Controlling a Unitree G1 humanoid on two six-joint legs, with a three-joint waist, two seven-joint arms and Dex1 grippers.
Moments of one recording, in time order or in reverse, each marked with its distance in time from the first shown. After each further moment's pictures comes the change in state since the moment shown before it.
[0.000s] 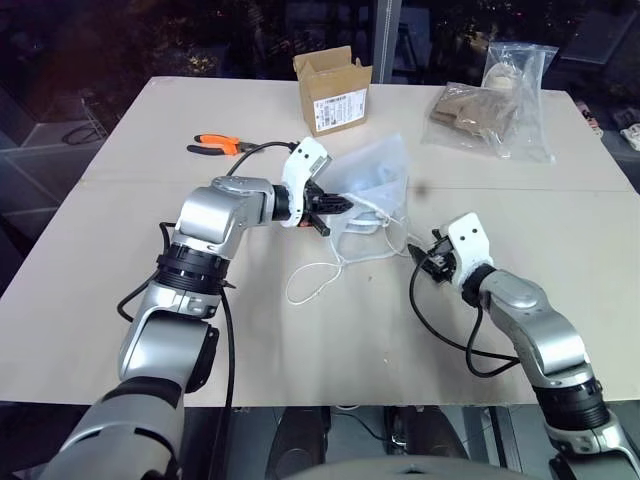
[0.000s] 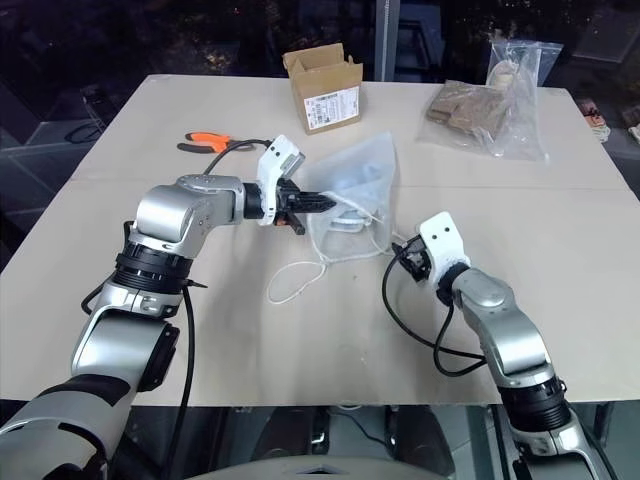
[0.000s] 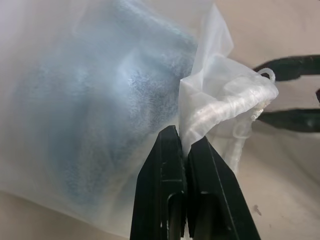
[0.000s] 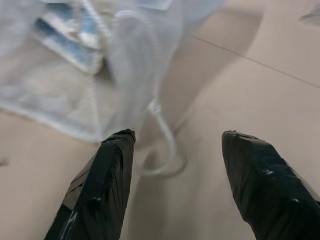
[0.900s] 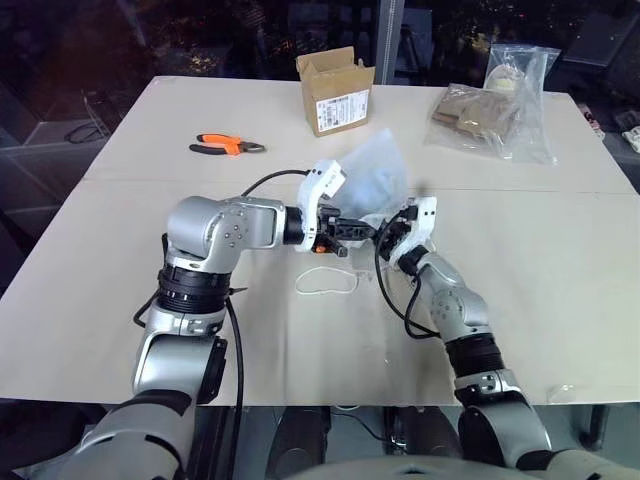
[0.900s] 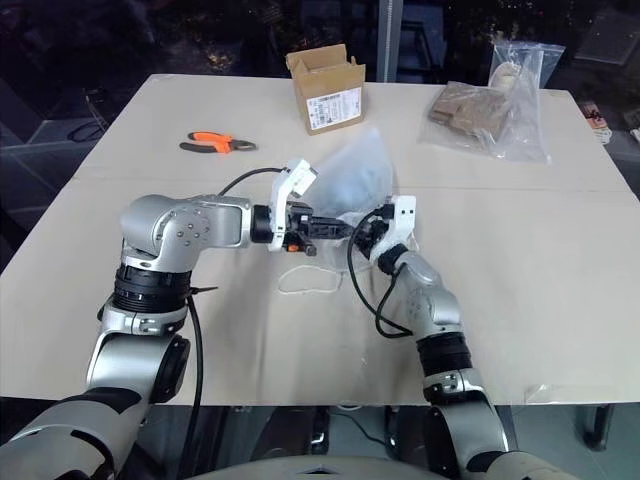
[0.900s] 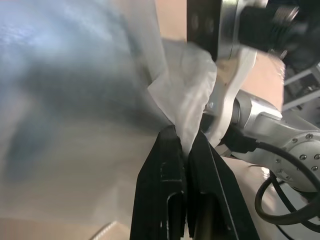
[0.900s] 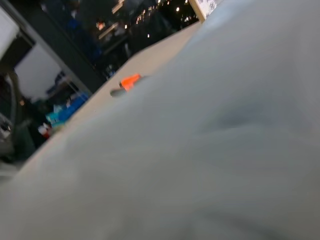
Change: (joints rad) left arm 0.079 -0.065 0.105 -0.253 -0.280 0.417 0.163; right arm -0.200 0.412 -0.121 0.558 0.257 -0.375 0.131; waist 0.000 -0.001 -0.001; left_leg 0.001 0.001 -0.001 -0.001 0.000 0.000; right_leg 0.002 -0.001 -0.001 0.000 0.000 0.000
